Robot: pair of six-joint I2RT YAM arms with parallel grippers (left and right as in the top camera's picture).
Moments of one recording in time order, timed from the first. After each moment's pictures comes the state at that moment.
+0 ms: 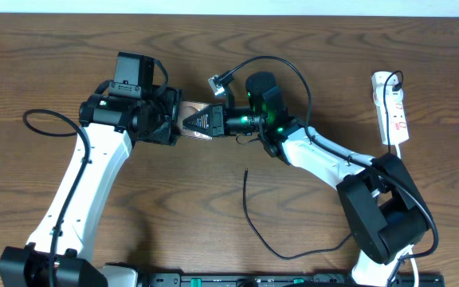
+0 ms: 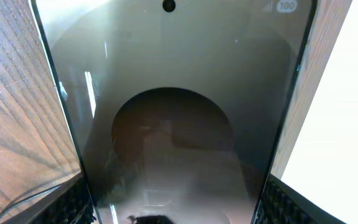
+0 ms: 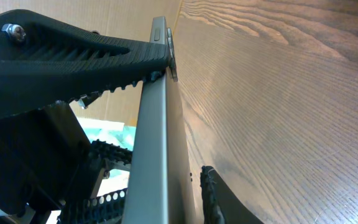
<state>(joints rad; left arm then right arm) -0.18 1.50 1.28 -0.86 0.25 -1.59 0.58 1.91 1.14 0.38 -0.92 0.91</state>
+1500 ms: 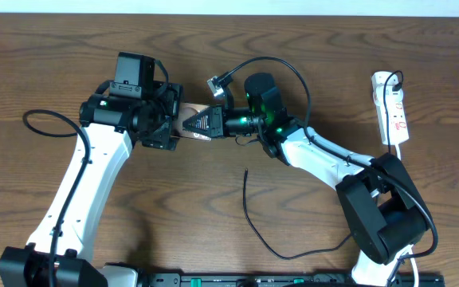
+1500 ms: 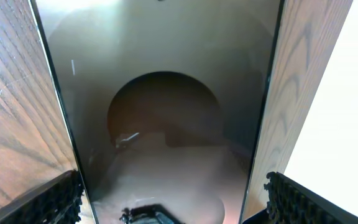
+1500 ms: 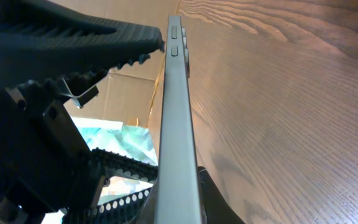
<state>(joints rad) -0.18 1.50 1.28 -0.87 0.25 -1.59 0.58 1.91 1.14 0.37 -0.92 0.91</state>
